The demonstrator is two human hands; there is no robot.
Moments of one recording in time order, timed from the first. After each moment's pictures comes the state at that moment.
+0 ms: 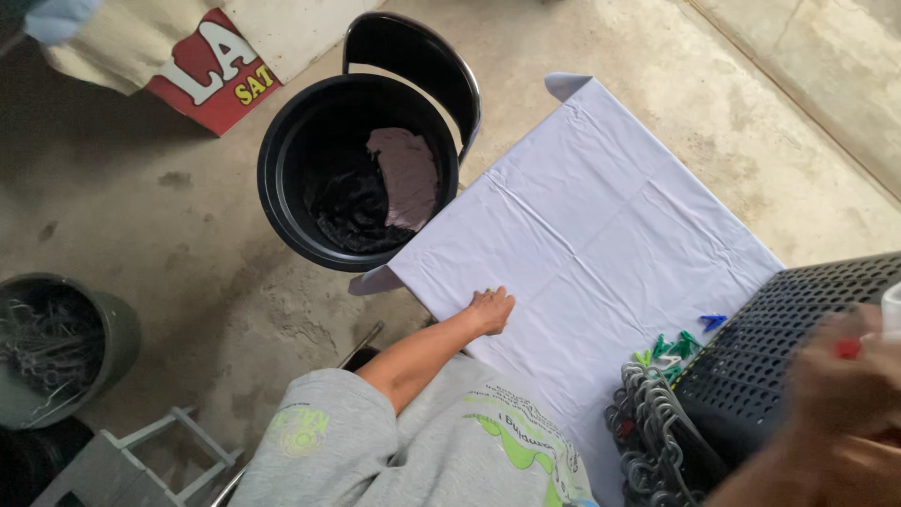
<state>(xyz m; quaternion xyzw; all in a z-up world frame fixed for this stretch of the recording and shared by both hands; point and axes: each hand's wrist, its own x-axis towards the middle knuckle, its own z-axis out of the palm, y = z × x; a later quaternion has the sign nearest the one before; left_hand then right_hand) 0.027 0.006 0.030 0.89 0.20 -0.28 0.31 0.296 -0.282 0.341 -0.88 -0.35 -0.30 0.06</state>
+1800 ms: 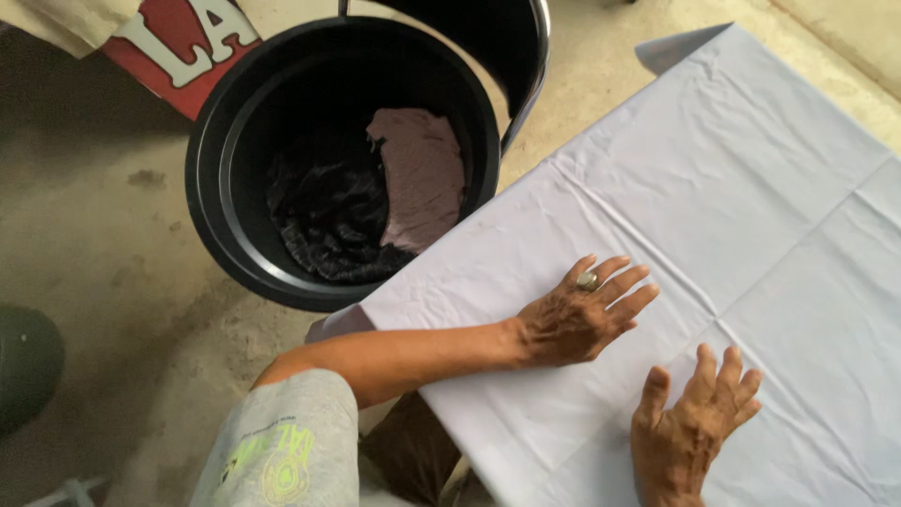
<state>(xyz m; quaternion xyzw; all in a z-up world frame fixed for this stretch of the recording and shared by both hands) 0.086 0.084 -0.067 0.92 0.02 0.31 0.23 0.156 -0.120 -0.061 -0.90 -0.35 -0.07 0.25</state>
